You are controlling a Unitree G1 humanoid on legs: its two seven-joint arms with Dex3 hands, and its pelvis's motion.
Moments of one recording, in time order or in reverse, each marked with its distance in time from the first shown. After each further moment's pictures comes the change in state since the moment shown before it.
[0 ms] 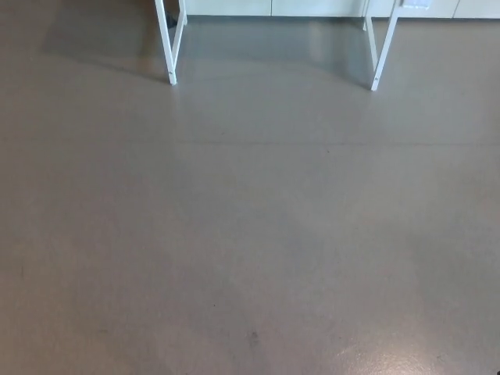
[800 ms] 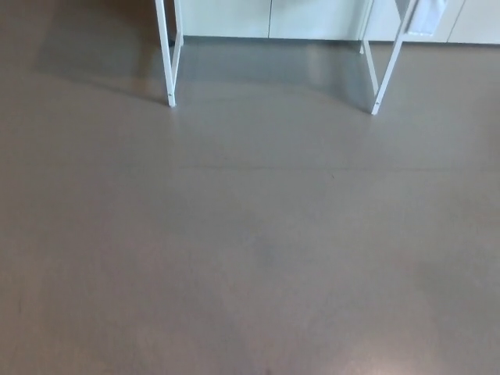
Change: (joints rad) left_arm 0.055 0.038 -0.034 0.088 -0.024 -0.121 -0.057; right_arm 0.031 -0.014 0.060 0.078 0.000 -0.059 0.014
